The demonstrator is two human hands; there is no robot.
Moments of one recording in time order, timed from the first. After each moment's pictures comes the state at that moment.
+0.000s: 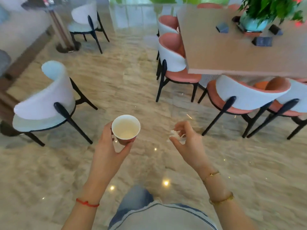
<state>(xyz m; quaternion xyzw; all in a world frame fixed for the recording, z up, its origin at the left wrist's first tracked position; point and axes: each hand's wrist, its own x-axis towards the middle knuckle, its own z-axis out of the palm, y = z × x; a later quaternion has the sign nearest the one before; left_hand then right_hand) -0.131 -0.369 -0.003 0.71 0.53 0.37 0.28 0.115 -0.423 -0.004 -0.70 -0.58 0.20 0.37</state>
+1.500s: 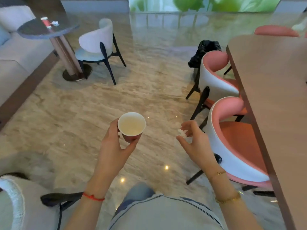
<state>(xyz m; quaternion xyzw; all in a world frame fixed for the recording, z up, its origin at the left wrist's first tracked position) -0.002 0.686 0.003 0.69 0.56 0.38 0.26 0.253 0.654 -0.015 -0.68 -0.60 0.21 0.36</state>
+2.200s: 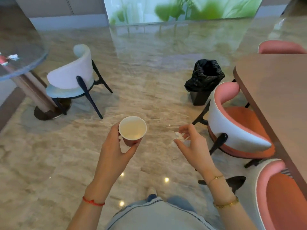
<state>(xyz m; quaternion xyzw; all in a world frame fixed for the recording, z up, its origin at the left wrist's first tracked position) 0.070 1.211 -0.001 0.74 0.48 0.37 0.30 0.314 1.144 -0.019 -0.71 -0.56 0.19 0.38</state>
